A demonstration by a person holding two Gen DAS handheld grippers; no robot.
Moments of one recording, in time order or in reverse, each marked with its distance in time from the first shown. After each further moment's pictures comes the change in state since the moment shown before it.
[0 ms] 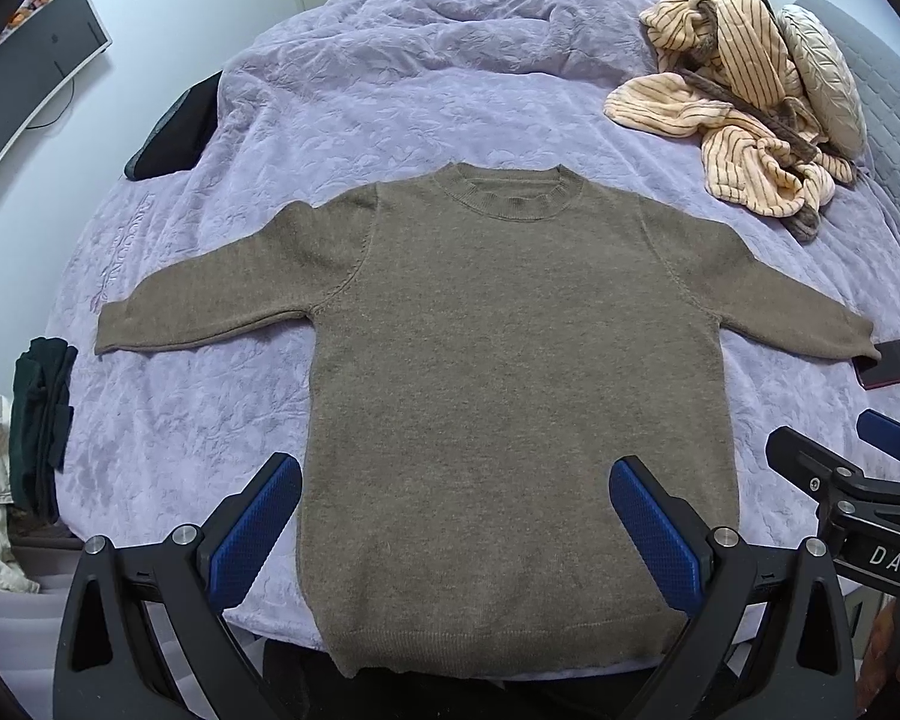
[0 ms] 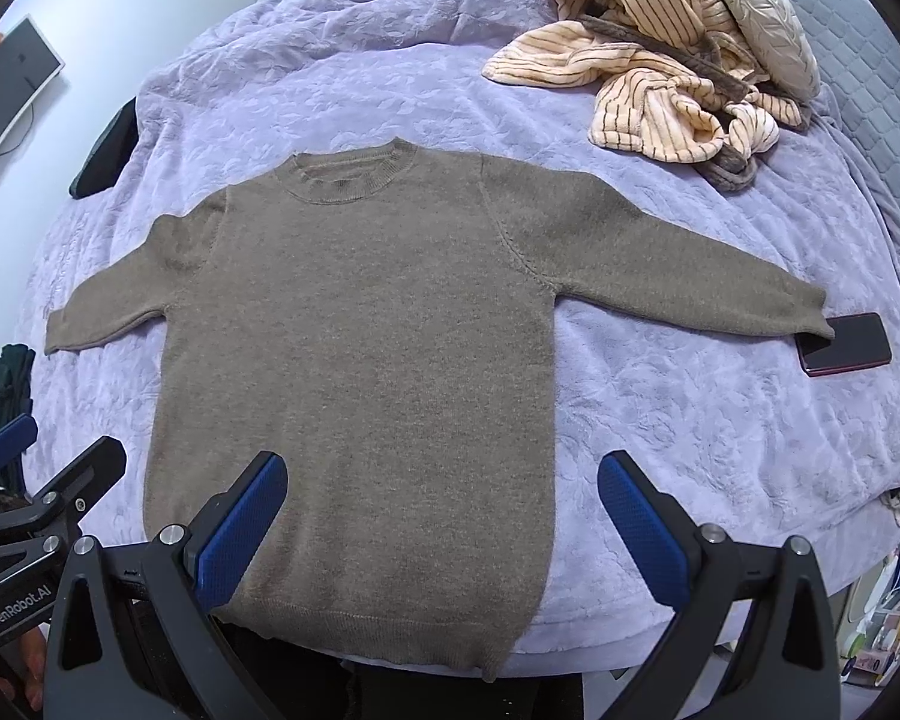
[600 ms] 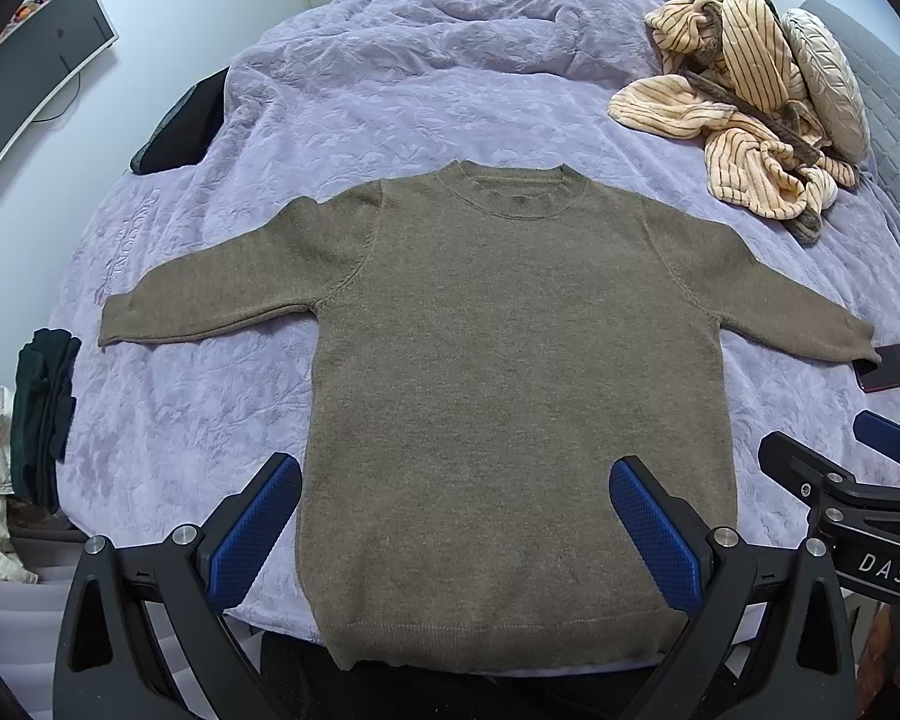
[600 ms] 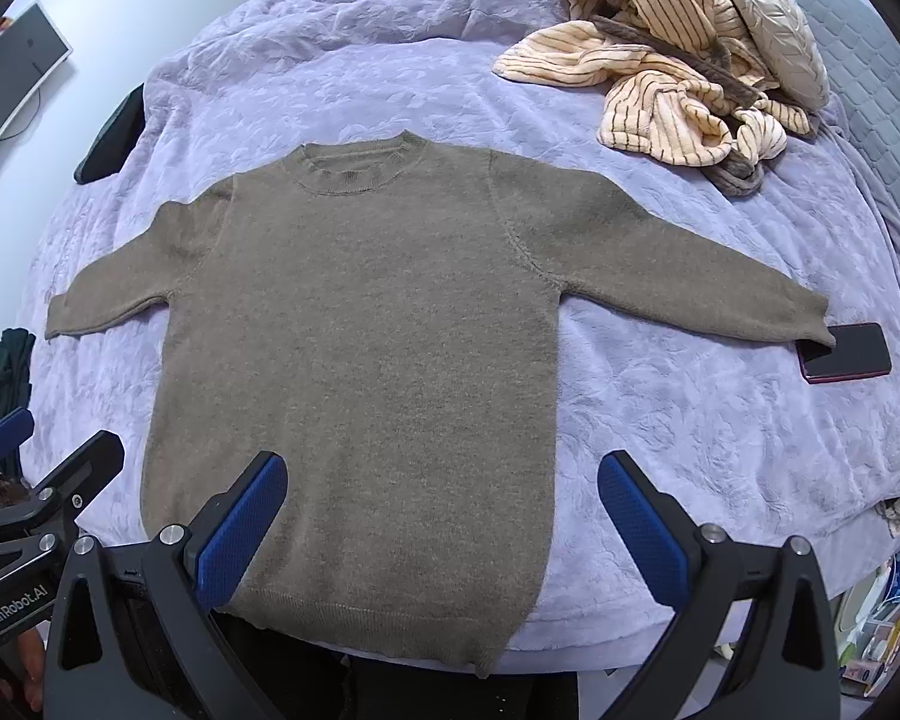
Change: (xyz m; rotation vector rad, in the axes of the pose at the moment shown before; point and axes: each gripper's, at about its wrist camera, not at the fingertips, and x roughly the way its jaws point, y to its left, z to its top) left arm -0.002 0.002 -0.004 -0.006 0.000 0.001; right arm 0.000 0.006 -0.002 -0.024 0.010 -0.002
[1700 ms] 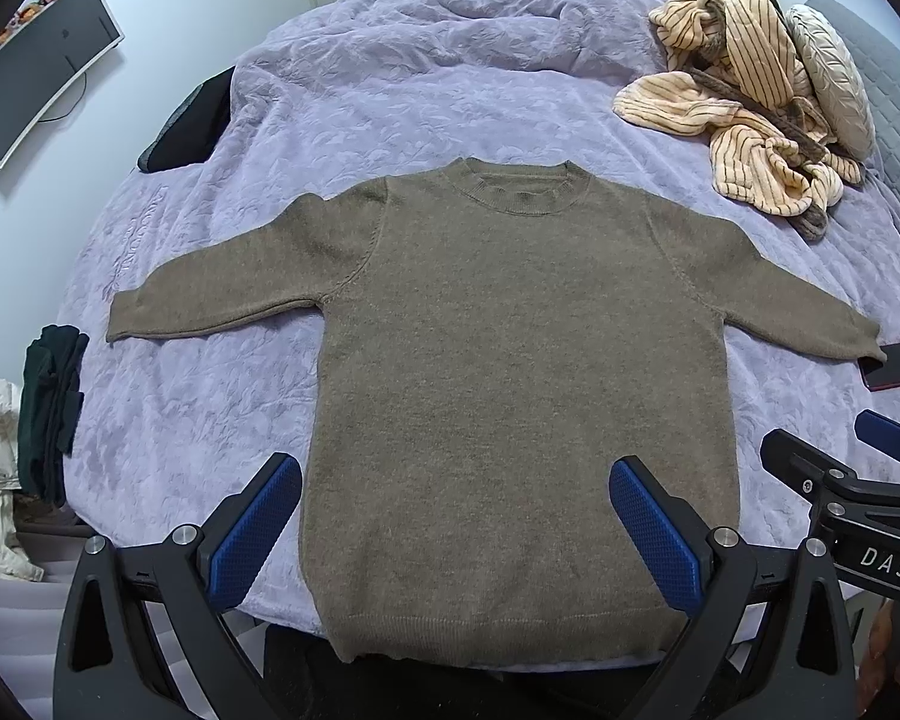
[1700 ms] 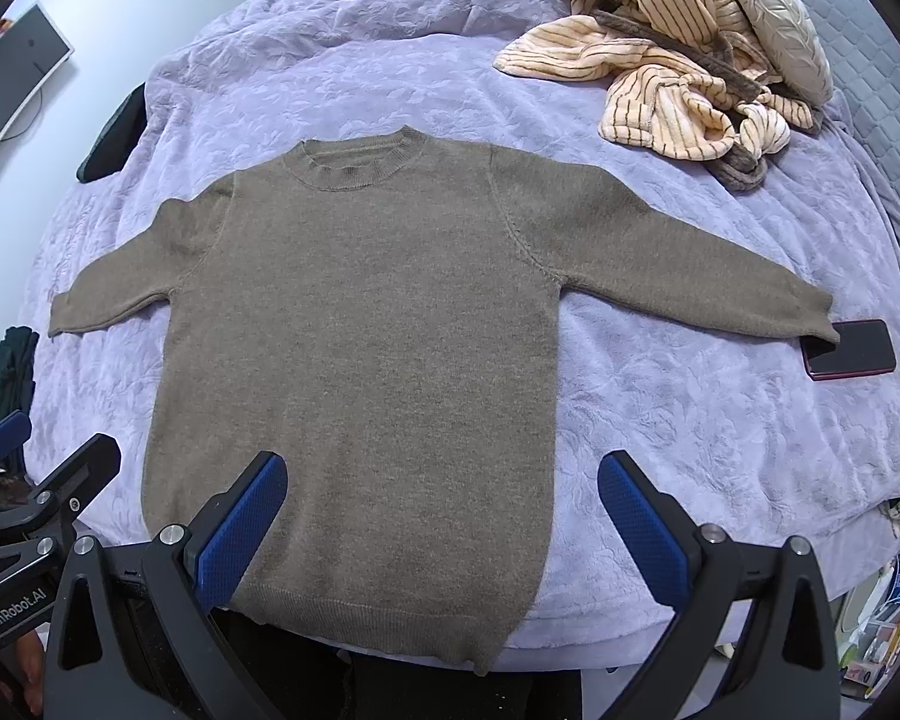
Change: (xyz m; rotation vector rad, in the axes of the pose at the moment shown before) left arm -0.002 0.000 -0.003 -0.003 0.006 0.017; right arm 0.001 -0.001 -0.001 0.002 0.008 0.008
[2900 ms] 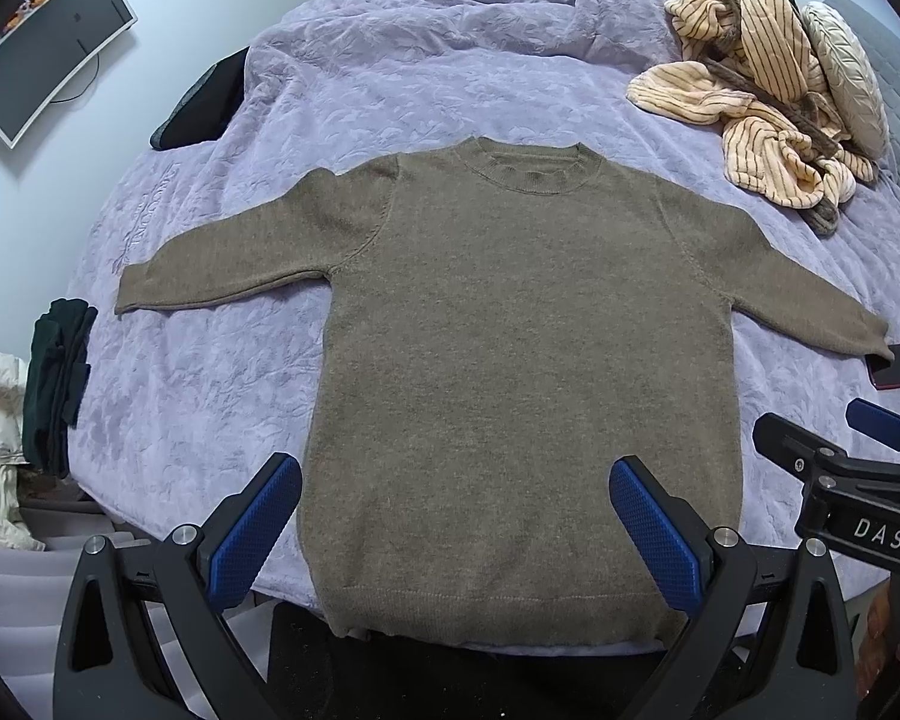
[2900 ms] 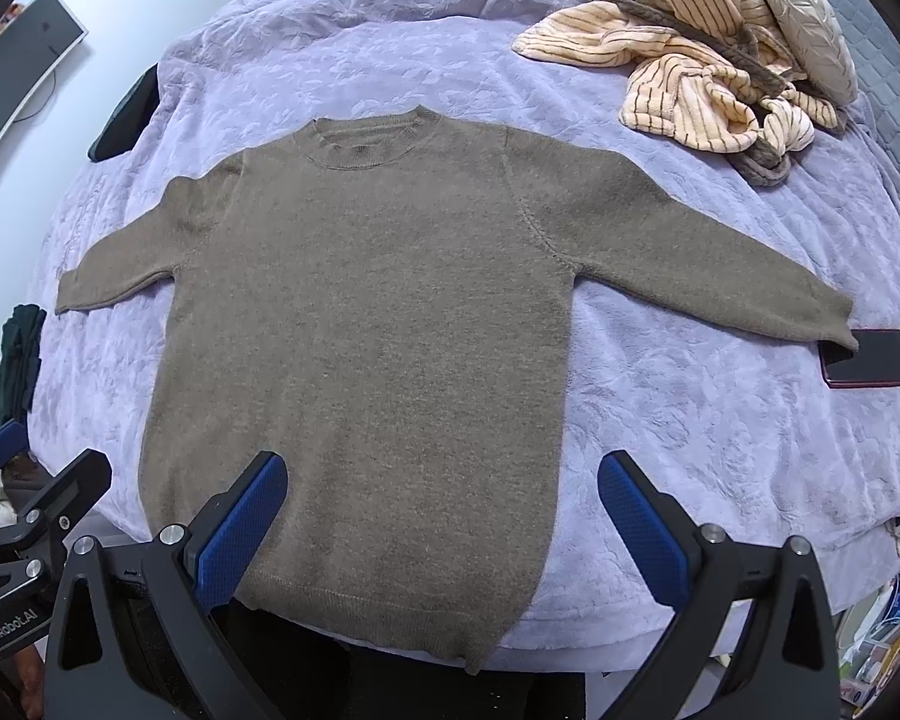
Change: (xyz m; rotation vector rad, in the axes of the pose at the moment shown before) left arm -0.001 -0.007 -0.011 -0.028 0.046 0.029; right arm 0.013 -0.009 0.000 -0.034 0.053 0.043
